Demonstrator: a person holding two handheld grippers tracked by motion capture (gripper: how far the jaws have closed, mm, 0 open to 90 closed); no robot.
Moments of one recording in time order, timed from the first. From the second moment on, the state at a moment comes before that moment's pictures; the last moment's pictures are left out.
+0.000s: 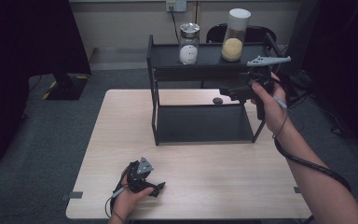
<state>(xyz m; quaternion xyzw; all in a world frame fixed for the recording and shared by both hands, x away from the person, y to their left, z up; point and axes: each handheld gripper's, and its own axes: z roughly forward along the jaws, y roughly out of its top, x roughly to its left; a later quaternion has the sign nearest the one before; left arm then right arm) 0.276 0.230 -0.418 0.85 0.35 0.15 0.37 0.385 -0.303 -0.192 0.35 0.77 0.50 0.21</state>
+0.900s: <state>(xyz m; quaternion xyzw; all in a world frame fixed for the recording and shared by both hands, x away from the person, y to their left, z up) 0.276 0.230 -0.418 0.85 0.35 0.15 0.37 0.375 -0.318 -0.237 0.36 0.77 0.49 0.19</state>
